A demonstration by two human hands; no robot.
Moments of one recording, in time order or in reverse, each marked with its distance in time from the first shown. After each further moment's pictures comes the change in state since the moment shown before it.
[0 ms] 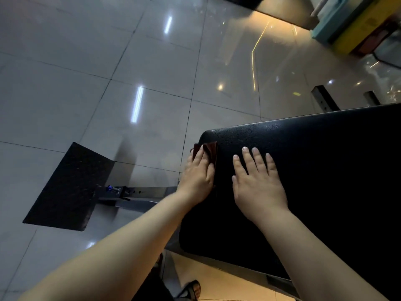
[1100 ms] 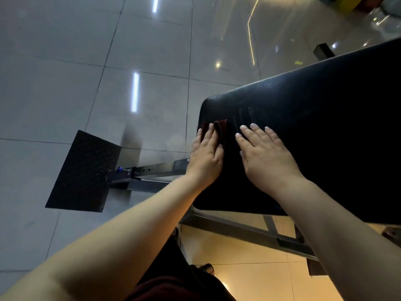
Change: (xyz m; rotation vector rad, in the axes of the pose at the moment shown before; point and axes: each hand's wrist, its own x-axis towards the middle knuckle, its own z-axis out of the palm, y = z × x) left_hand -0.055 0.011 0.002 -0.028 -0.027 0.037; right_hand -0.043 -0.002 -0.013 0.183 -0.097 -0.073
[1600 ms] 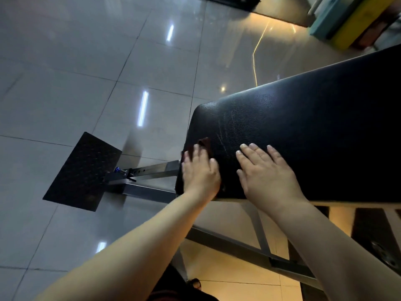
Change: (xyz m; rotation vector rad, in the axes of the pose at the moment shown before) left_hand -0.069 0.057 0.030 0.049 0.163 -0.267; right_hand -0.087 0.020 -0.004 -0.061 0.102 0.004
